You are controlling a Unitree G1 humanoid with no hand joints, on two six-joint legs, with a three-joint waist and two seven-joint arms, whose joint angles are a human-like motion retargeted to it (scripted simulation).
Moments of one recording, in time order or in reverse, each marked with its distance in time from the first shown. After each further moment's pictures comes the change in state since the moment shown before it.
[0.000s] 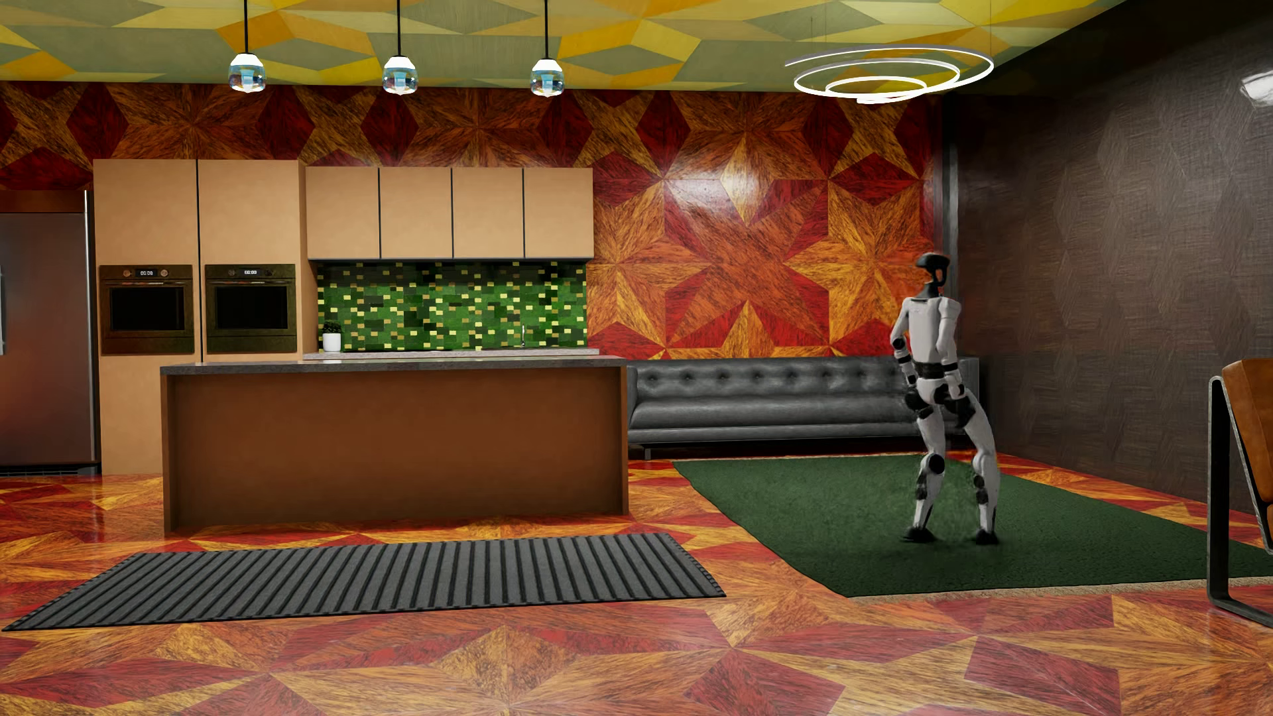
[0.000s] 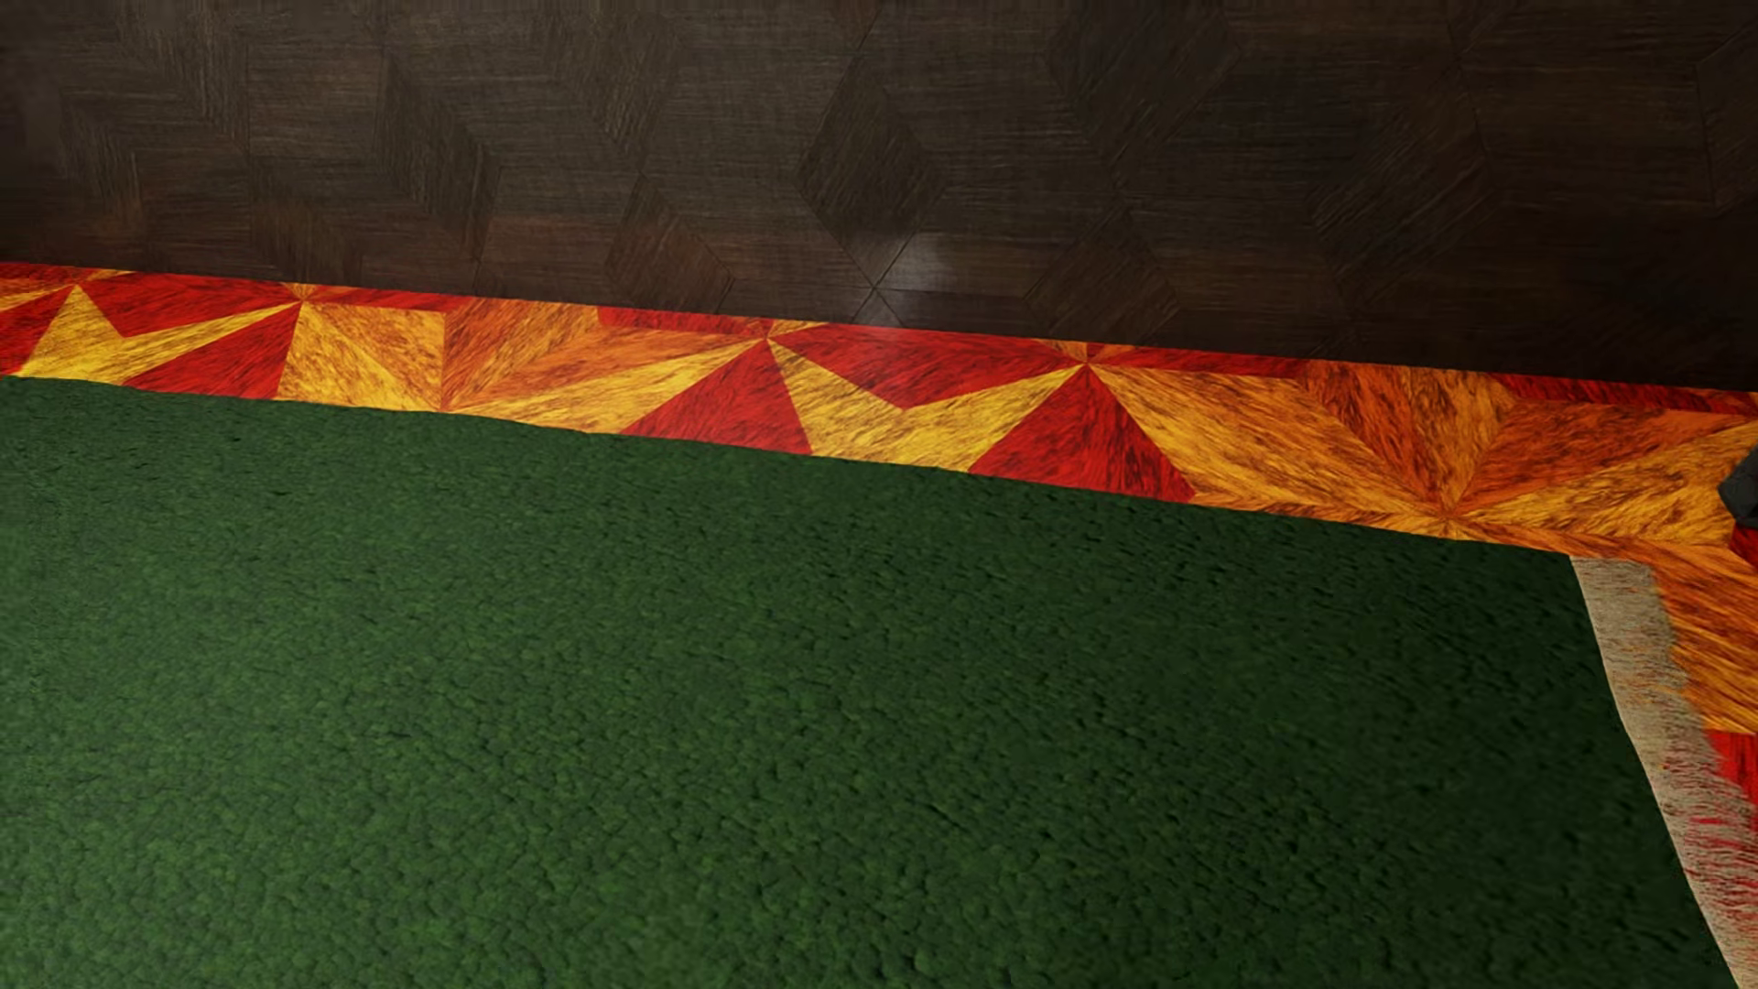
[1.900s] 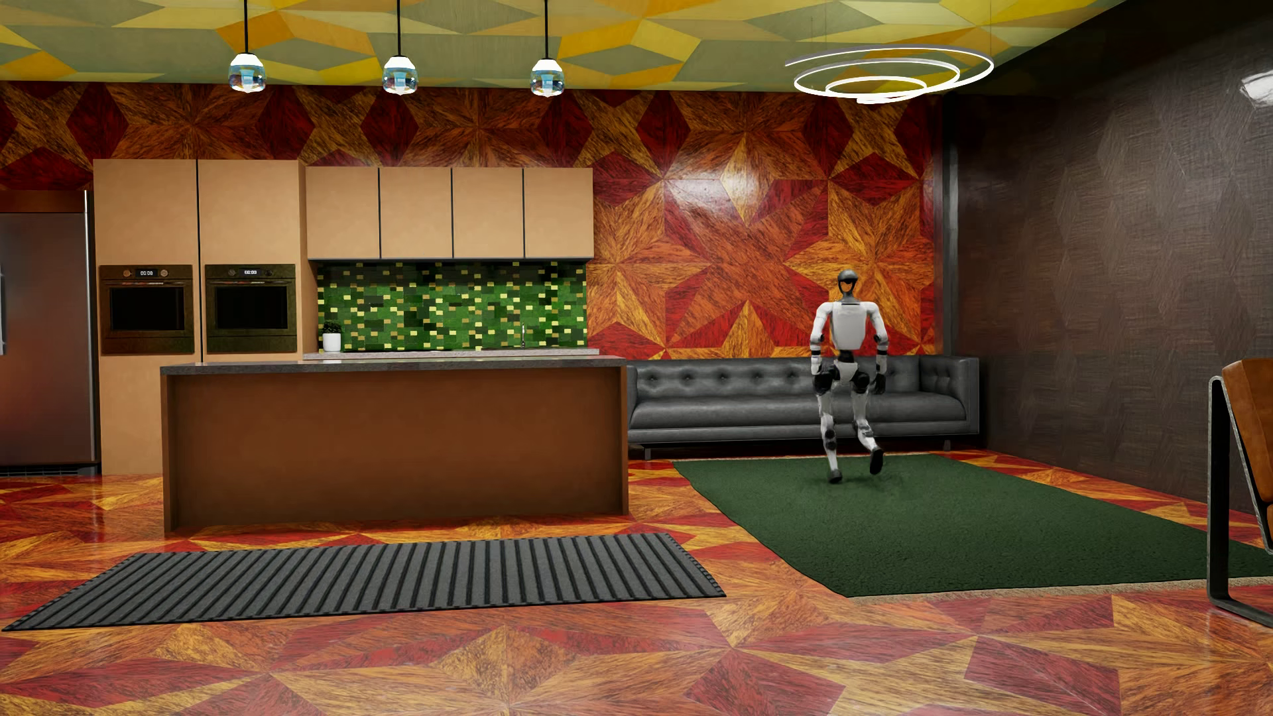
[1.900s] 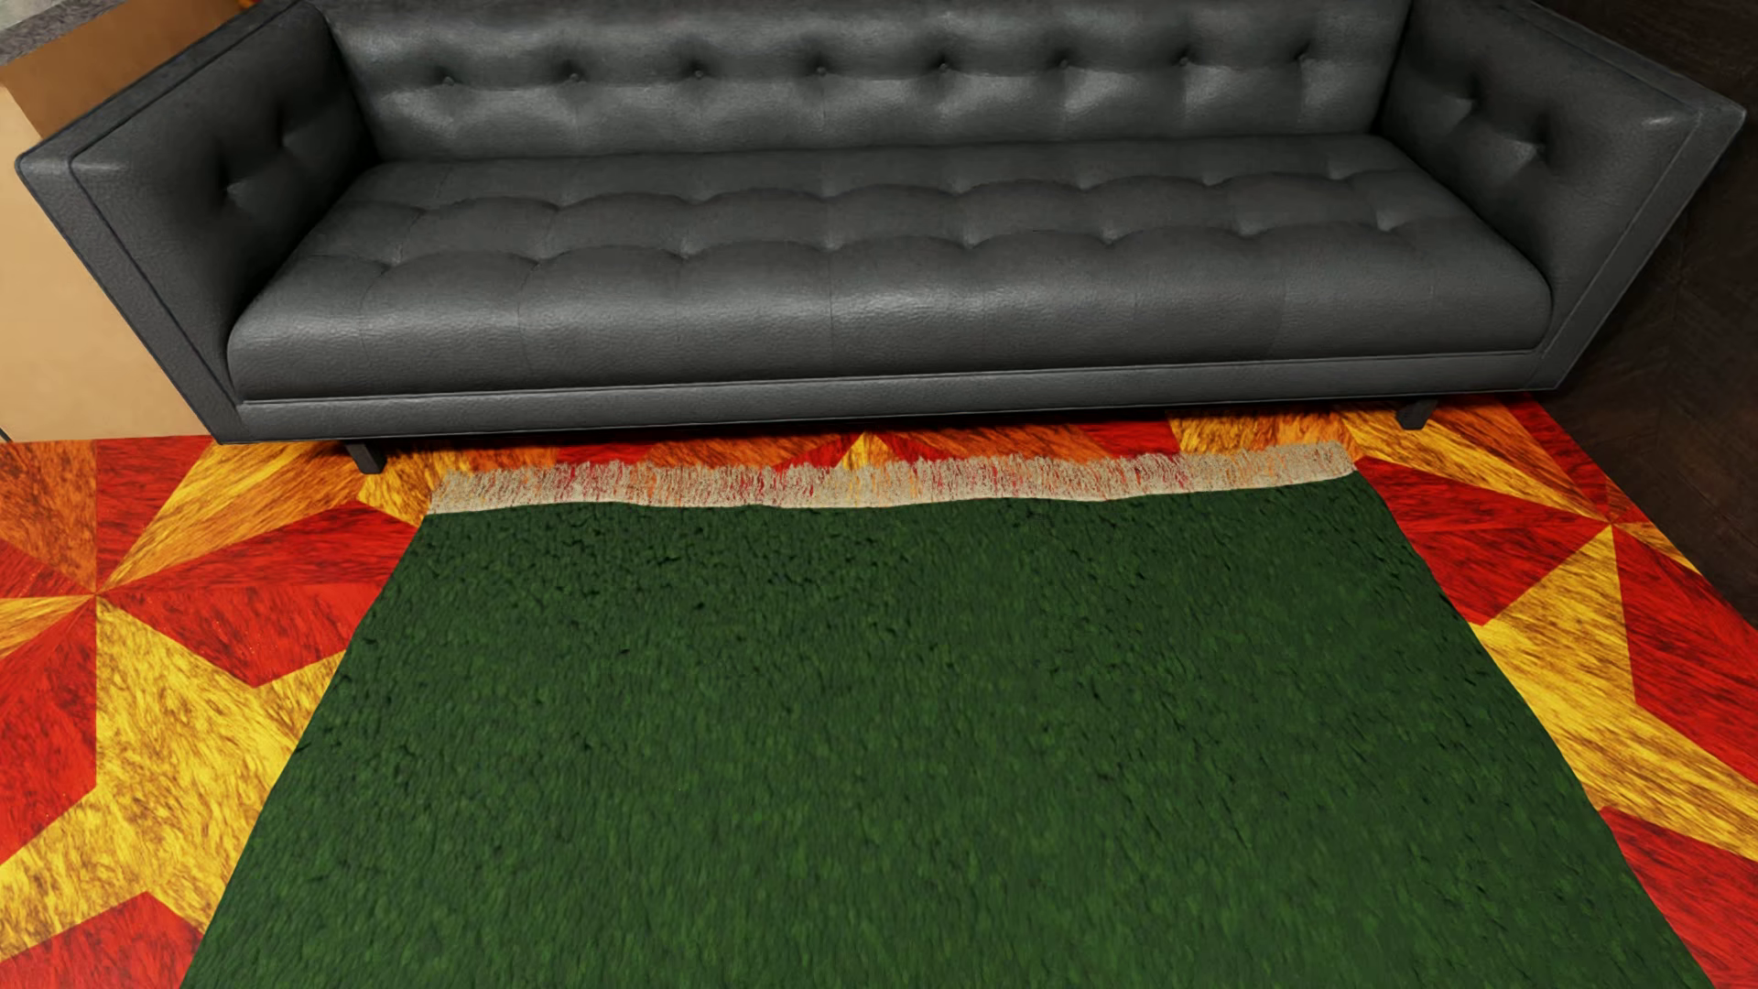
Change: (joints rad) body -0.146 0.195 0.123 0.004 -0.002 -0.109 0.000 0.000 0.022 0.048 0.900 0.078 -0.120 0.230 -0.574 -0.043 0.053 0.000 0.000 -0.209 0.116 0.125 0.044 0.000 0.000 0.000 0.000 0.000 0.000
